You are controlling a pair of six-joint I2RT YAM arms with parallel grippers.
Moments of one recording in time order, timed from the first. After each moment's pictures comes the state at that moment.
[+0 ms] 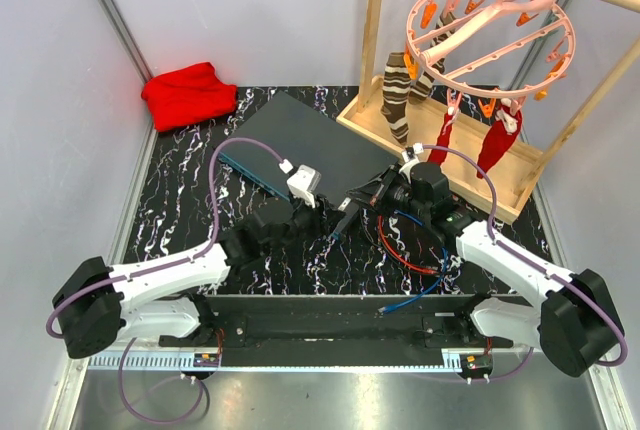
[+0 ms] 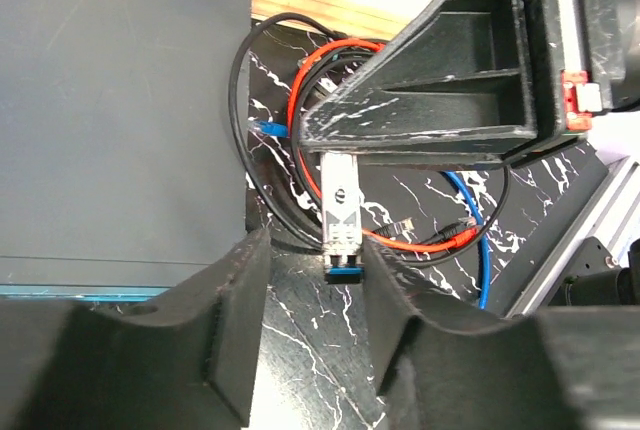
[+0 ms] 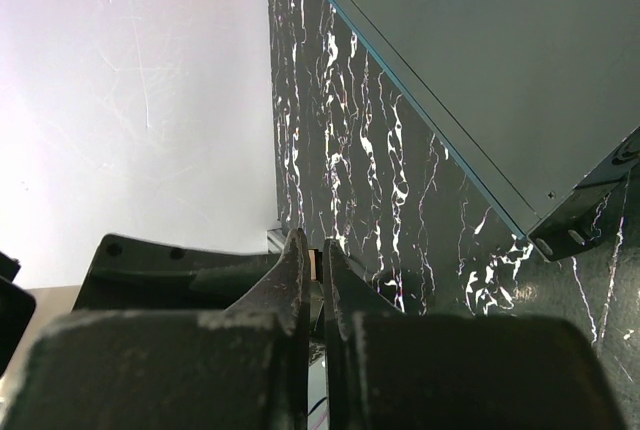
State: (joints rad) left arm -0.98 1.13 0.62 0.28 -0.16 -0.44; right arm 0.56 1.15 0.67 0.13 -0.30 1.17
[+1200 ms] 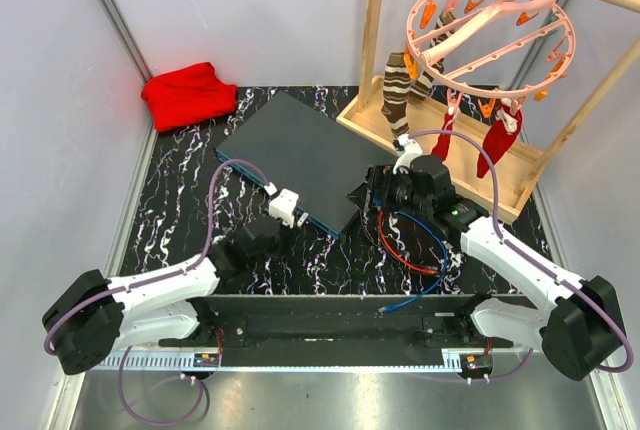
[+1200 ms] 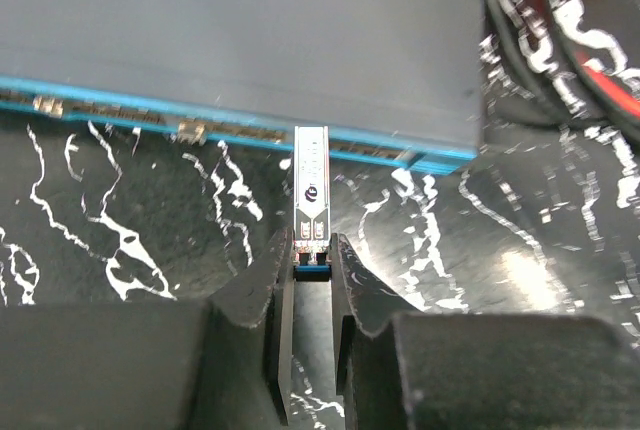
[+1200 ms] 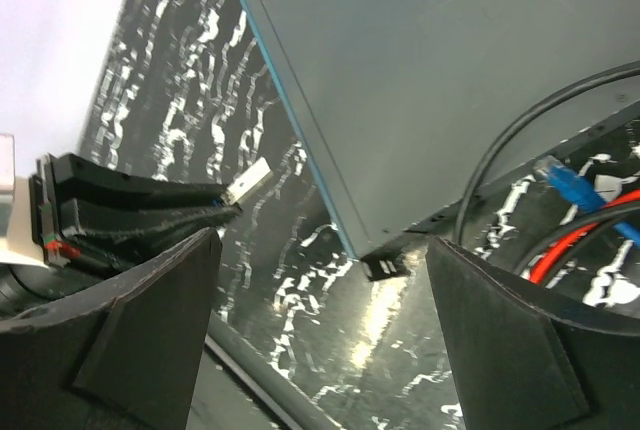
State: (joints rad) left arm -0.88 1.05 0.39 0.16 -0.26 -0.26; right arm 0.56 1.13 0.77 -0.08 -0.22 0.56
